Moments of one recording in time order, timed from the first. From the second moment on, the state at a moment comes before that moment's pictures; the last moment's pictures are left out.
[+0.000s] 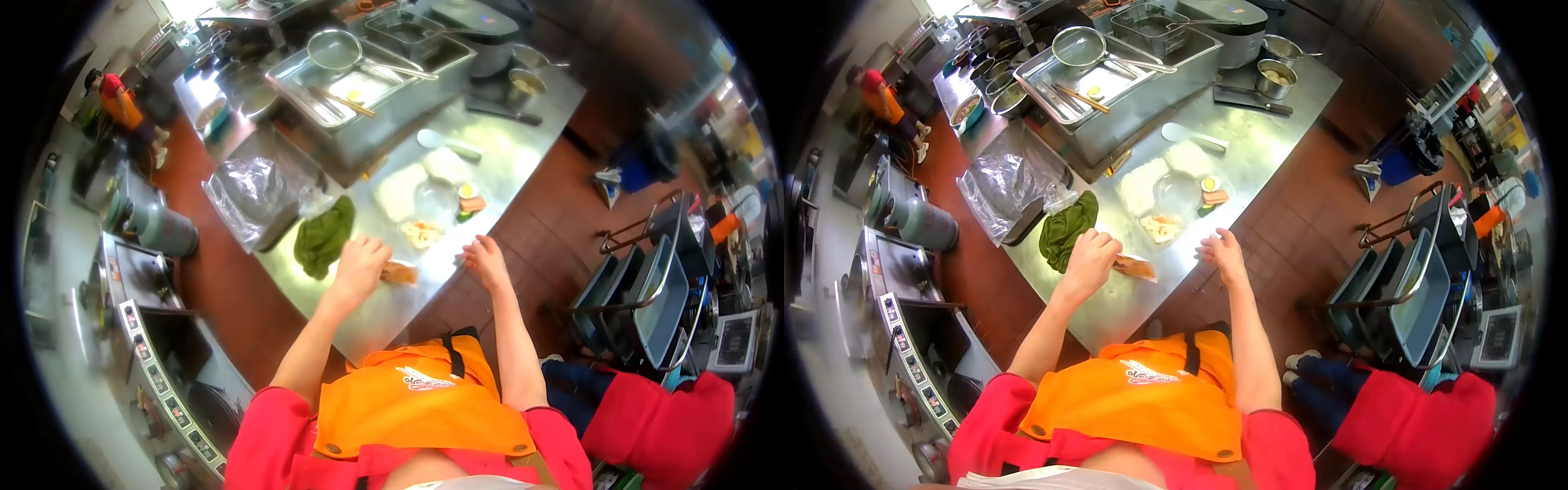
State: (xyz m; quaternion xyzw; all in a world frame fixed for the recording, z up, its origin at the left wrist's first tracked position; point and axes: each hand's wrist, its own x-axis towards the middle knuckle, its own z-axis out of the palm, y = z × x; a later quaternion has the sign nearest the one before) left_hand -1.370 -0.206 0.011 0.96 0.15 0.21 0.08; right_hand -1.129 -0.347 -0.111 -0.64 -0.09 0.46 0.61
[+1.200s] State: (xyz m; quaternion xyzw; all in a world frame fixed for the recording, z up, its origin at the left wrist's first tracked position) left_hand -1.238 -0.225 0.018 0.86 0.48 0.16 0.02; right_hand -0.843 -0.287 -0.138 -0.57 -0.21 0.60 0.52
